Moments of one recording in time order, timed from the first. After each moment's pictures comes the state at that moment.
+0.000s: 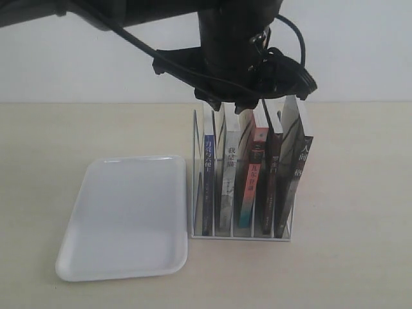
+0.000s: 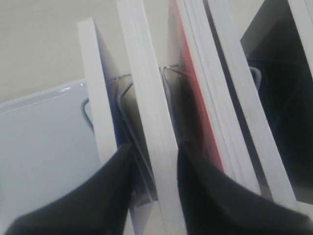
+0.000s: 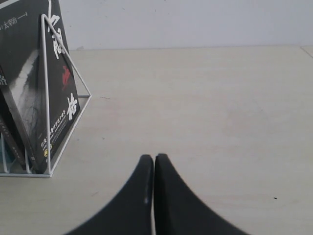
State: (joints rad) left arm -0.98 2.00 -1.93 0.49 1.22 -0.83; right arm 0.07 0.00 0.00 0.05 0.35 0.00
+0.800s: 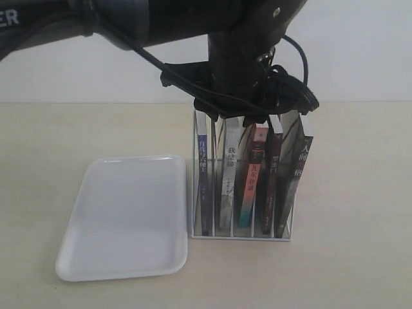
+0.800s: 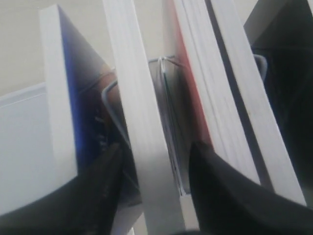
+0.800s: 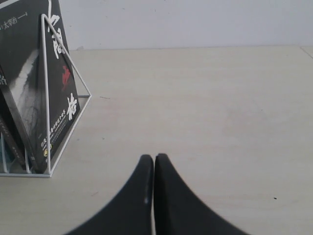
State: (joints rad) left arm -0.98 2.04 -1.93 0.49 1.21 -0.83; right arm 0.07 0.00 0.00 0.05 0.35 0.00
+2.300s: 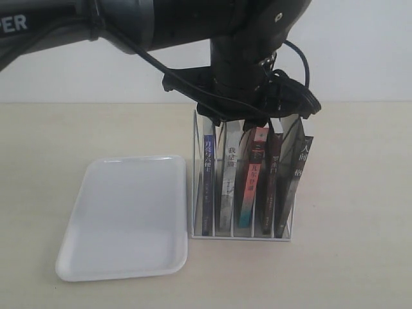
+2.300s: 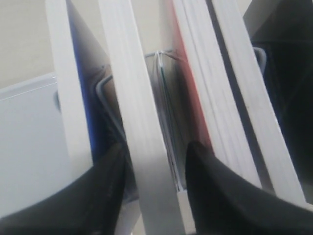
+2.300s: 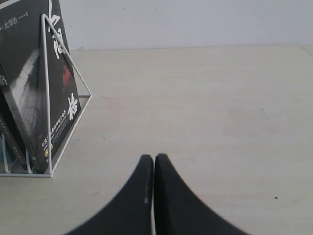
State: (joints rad) left arm -0.98 2.05 -1.93 0.47 1.21 -0.83; right arm 0.07 0.00 0.00 0.05 0.35 0.00
